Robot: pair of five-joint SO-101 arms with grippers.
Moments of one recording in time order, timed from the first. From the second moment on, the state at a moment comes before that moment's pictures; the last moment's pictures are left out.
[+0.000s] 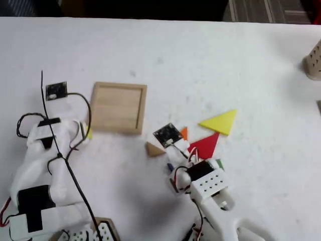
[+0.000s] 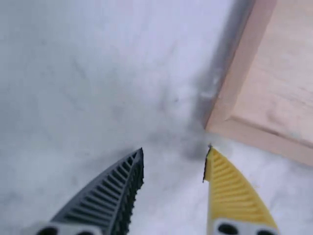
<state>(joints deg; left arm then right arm) -20.5 -7.7 49.8 43.4 4.8 -31.6 -42.6 74.1 55.4 7.4</state>
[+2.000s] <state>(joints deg) -20.6 -17.6 58.9 39.0 2.3 -27.7 -42.6 74.1 52.9 3.2</state>
